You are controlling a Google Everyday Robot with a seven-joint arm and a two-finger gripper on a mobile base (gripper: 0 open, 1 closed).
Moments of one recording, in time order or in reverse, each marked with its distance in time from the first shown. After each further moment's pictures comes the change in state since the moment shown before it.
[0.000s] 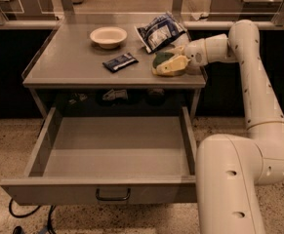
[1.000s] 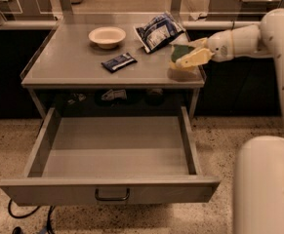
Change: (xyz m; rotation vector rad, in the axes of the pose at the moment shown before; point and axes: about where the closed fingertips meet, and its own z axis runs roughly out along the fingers) arm -0.019 0.029 -0.079 0.049 -0.009 -0.008
